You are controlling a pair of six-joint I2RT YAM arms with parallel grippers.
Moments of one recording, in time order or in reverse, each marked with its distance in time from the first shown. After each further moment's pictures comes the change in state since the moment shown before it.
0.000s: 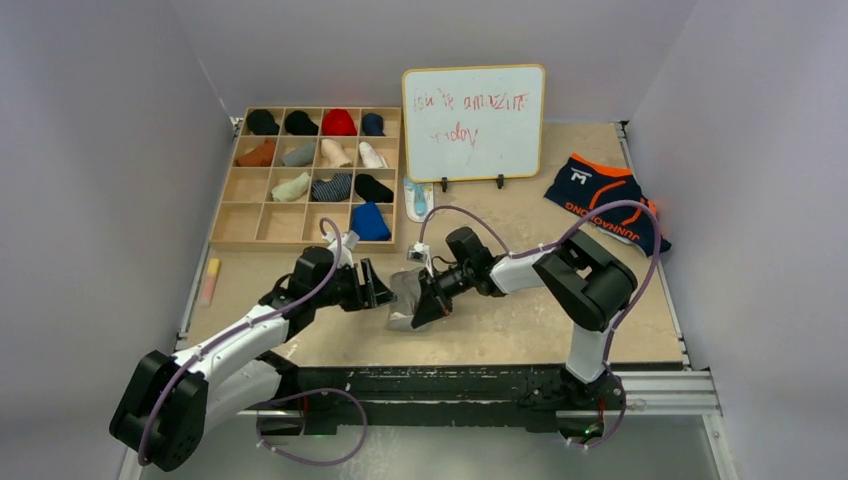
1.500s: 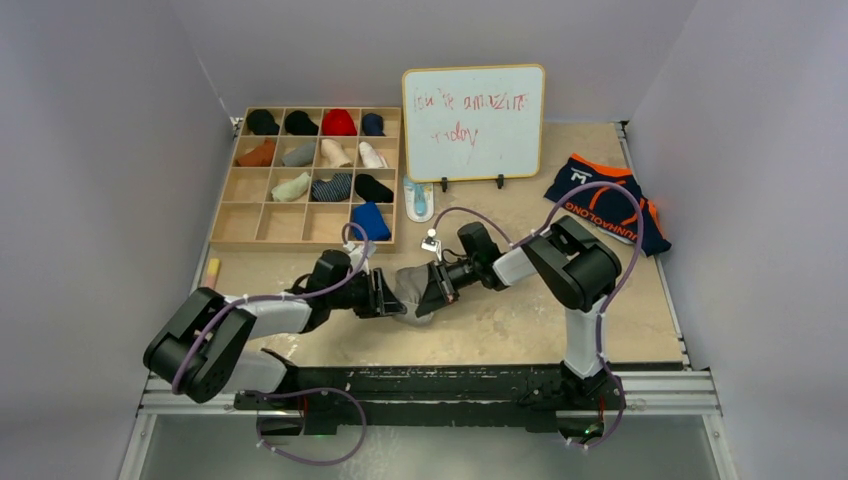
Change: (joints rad) left arm -0.041 0.332 -0.069 0.328 0.124 -0.041; right arm -0.116 0.157 0.012 0.166 -0.117 0.431
